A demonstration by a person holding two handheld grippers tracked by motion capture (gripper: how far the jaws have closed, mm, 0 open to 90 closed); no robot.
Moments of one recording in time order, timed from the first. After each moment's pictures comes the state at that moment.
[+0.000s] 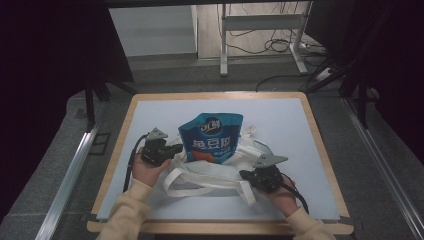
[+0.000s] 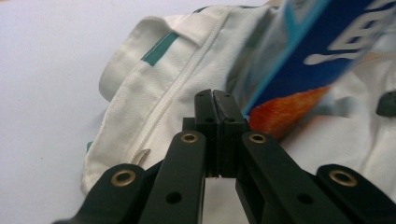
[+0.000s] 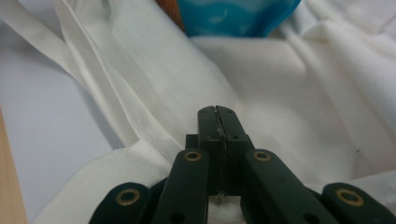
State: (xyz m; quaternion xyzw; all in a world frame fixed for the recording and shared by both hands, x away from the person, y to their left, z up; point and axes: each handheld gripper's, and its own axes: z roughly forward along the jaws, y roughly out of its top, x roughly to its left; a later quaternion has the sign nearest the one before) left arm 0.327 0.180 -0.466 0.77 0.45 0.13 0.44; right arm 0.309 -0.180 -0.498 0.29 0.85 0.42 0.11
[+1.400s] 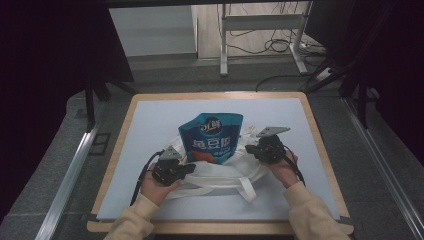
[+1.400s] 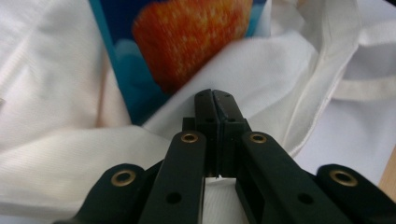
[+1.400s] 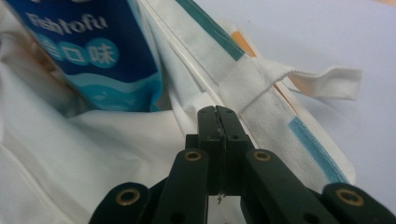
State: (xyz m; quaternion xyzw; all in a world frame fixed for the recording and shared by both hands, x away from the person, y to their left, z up) left arm 0.295 0.143 -0.494 0.82 0.40 0.08 0.41; right arm 0.381 -0.185 -0.474 0.34 0.85 0.39 0.13
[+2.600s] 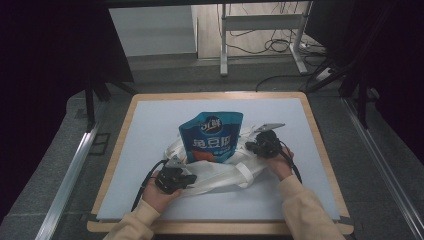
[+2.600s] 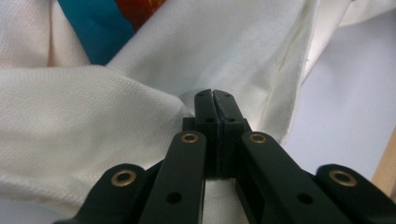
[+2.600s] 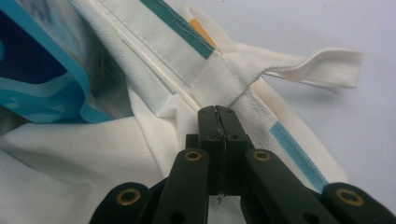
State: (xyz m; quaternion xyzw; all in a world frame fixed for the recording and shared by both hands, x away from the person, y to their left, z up) left arm 0.288 0.140 -0.513 0.84 0.39 0.05 0.38; right arm 0.409 -0.184 -0.495 0.37 0.84 0.37 0.13
